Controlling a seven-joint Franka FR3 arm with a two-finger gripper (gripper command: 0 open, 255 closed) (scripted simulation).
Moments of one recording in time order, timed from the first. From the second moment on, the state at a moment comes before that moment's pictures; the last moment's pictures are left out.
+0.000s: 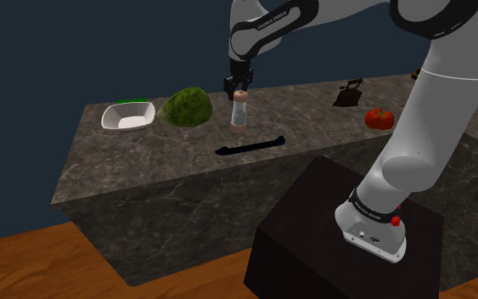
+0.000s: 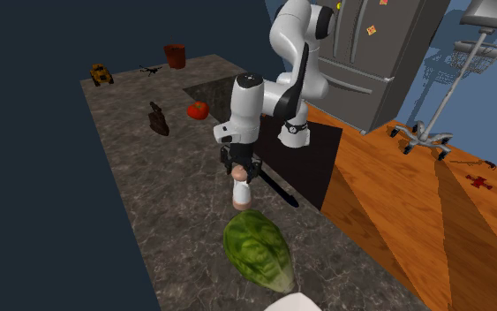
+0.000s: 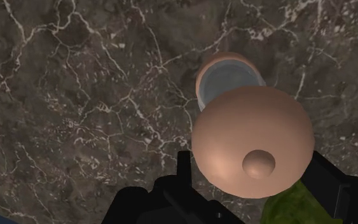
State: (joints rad) arm -0.01 0.16 -0.05 -1.98 -0.09 2.22 0.07
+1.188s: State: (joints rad) arm -0.01 0.10 -0.05 -1.88 -0.08 2.06 0.05
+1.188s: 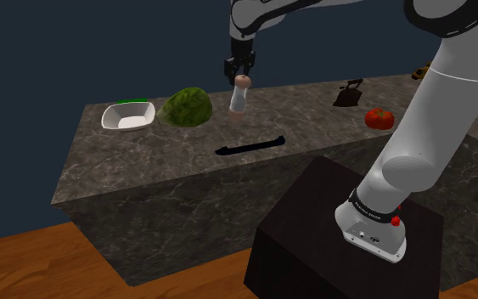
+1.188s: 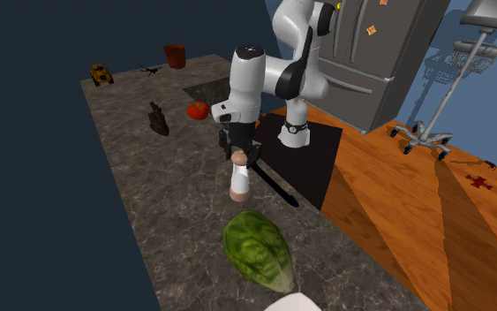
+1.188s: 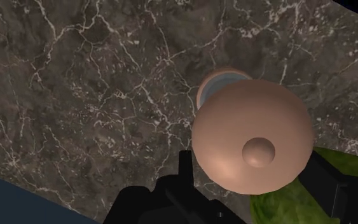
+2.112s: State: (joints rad) arm -0.01 0.08 -0.04 -1.71 -0.08 1.87 0.04
